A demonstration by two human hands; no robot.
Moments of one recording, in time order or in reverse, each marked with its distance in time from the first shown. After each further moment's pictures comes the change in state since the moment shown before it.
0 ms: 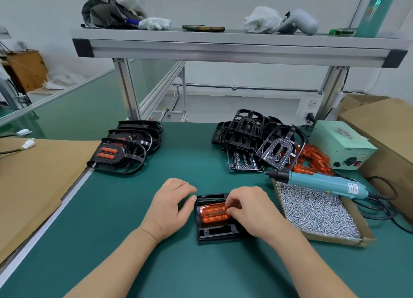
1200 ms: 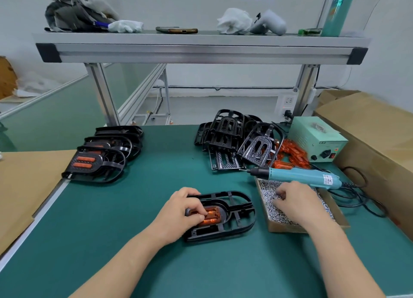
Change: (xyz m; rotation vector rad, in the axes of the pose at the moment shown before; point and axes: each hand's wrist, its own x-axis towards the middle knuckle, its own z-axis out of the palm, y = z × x) left_hand 0.019 0.039 0.020 -0.323 -0.431 -0.297; right_hand -0.030 0.095 -0.051 -0.224 0.106 0.531
